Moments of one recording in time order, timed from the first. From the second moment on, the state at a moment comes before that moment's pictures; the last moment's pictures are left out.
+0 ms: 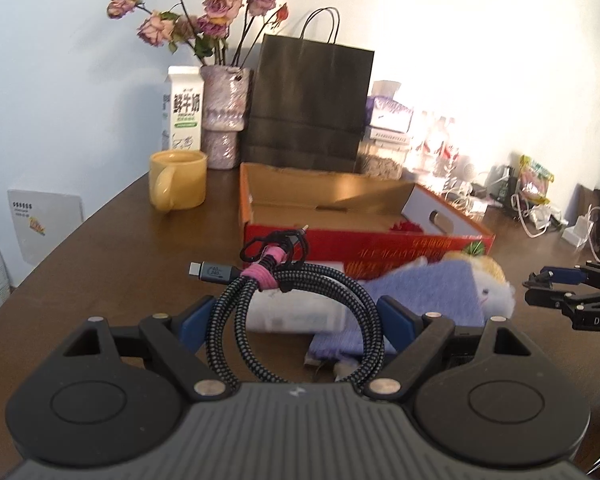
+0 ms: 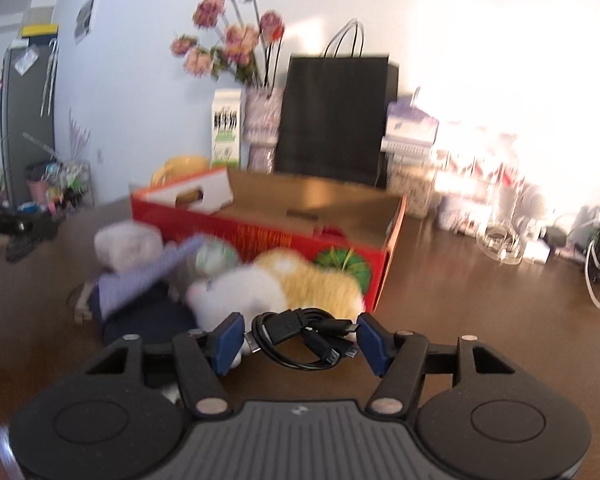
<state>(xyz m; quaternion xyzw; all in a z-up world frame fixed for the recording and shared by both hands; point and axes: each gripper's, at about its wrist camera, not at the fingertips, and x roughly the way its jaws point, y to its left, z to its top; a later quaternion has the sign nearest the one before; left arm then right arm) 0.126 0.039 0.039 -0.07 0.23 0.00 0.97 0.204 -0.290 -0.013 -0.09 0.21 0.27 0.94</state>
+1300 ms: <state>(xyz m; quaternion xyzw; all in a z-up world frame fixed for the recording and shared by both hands) 0.322 0.021 0.046 -0.08 0.20 0.03 0.97 0.355 -0.179 -0.002 -0.04 0.20 0.23 0.95</state>
